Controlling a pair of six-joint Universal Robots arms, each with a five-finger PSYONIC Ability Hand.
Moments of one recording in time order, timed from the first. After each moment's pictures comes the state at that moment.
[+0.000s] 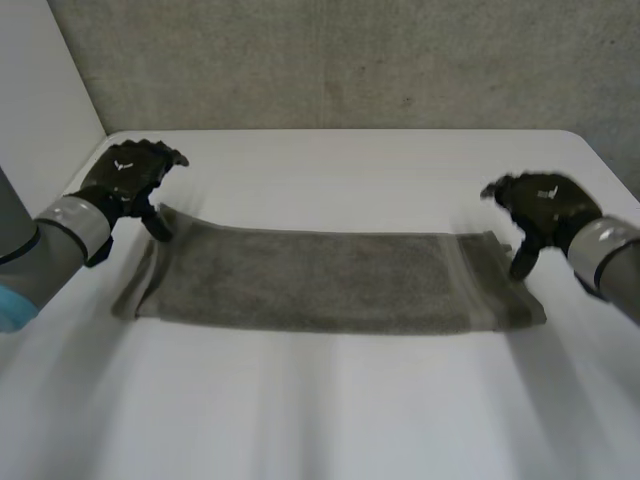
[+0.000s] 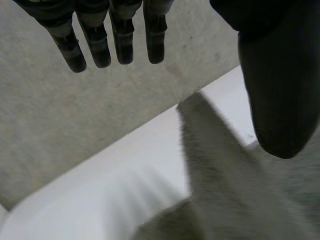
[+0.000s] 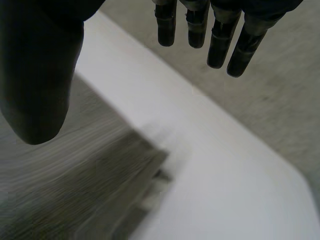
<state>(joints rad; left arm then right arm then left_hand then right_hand) 4.61 -2.07 -1.43 3.36 -1.18 3.38 1.71 -1.22 1.53 0.02 1.31 2.70 0.34 0.30 0.23 0.24 0.08 0.23 0.25 0.23 0.25 0.06</state>
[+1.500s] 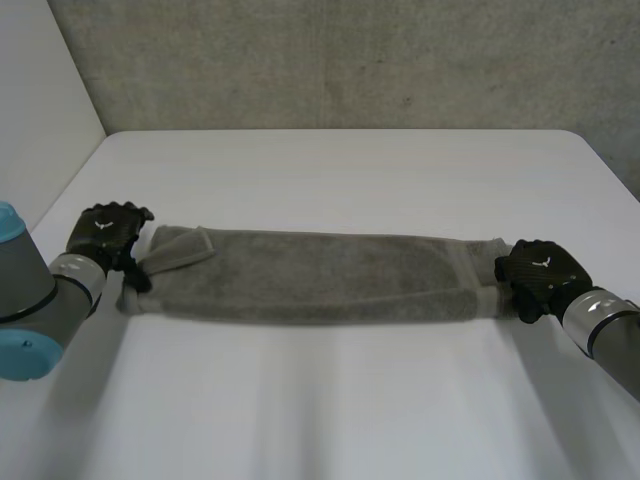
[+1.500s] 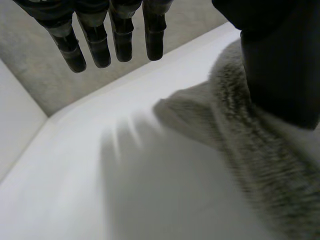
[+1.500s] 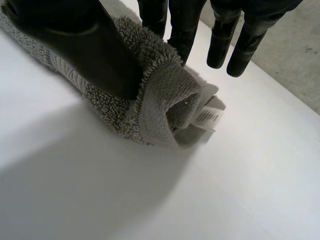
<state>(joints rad) 4.66 -2.17 -1.59 3.52 -1.40 3.42 1.62 -1.13 1.78 -0.21 1.23 2.59 0.30 0.27 0.23 0.24 0.12 1.31 1.30 0.23 0.25 1.16</state>
